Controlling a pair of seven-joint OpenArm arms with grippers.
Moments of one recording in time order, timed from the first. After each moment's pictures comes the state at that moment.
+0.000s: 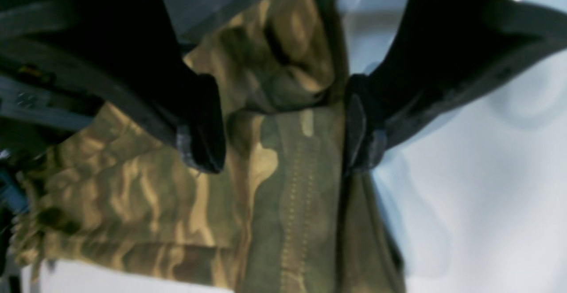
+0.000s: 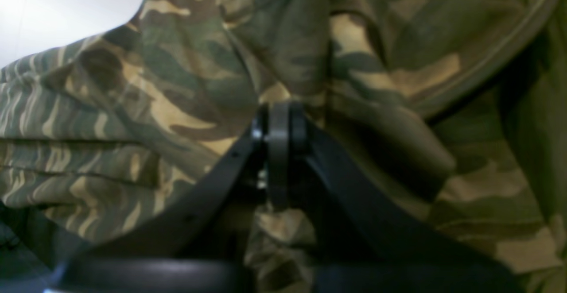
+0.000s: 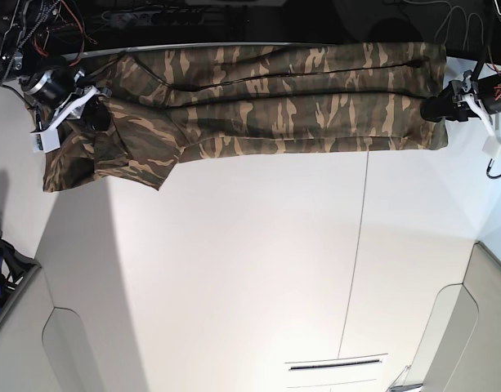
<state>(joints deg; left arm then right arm) 18.9 -36.0 -26.9 72.3 -69.8 -36.4 71.2 -19.2 9.5 25.9 96.5 39.6 32.2 -56.8</state>
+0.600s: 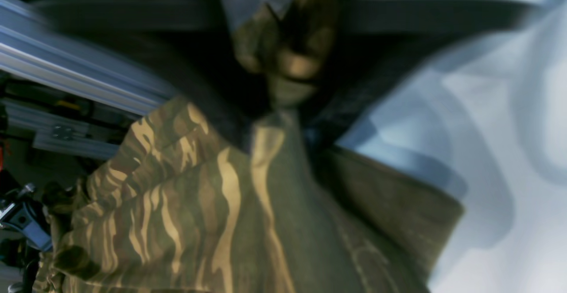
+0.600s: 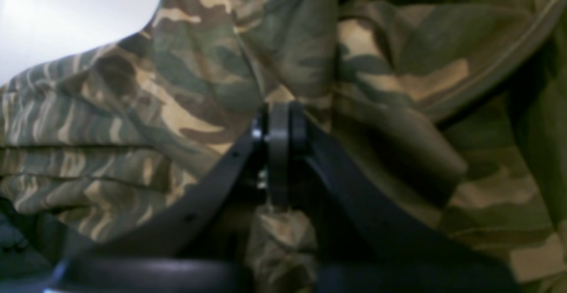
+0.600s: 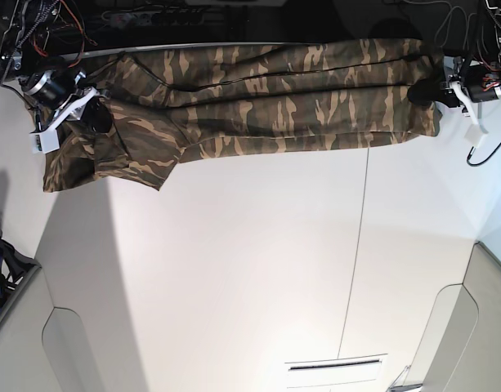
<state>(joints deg) 19.2 -33.7 -26.5 72.2 -76.3 -36.3 77.2 -19.2 9.5 25.9 96.5 42.1 32.2 -56.8</state>
